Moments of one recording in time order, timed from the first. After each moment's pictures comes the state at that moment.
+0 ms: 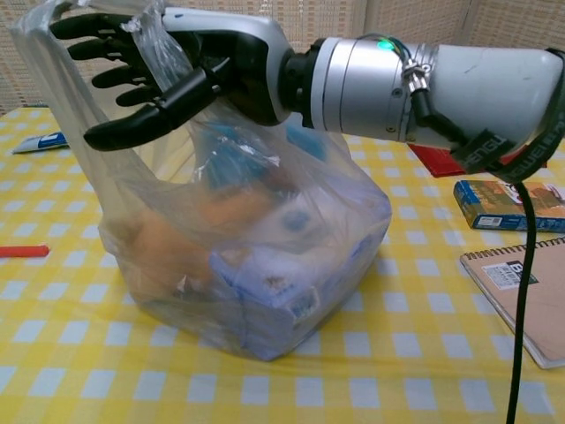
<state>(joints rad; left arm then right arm) -0.02 -1.03 -0.06 -1.57 1.53 1.61 -0.23 1.16 -1.52 0.17 -1.53 -1.58 0.87 1.05</state>
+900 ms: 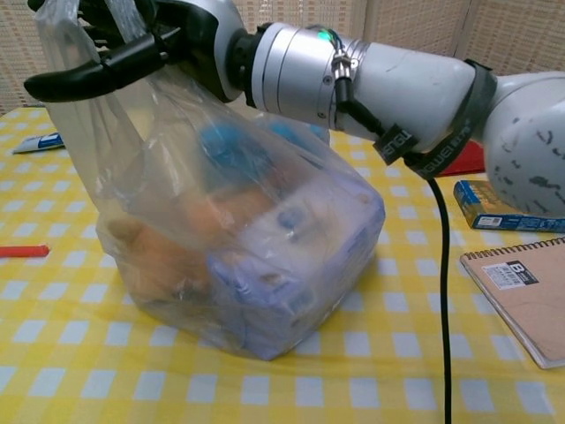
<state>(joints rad) -0.01 -1.01 -0.07 -1.56 1.52 1.63 -0.27 1.21 -1.67 0.25 -1.36 -1.57 0.93 1.11</state>
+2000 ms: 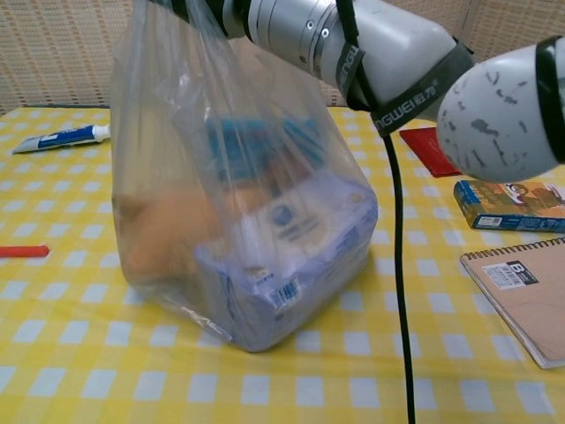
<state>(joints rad) -0.01 -1.01 -0.07 -1.56 1.53 1.62 -0.28 1.16 -1.72 0.43 -1.35 -1.33 0.94 1.59</state>
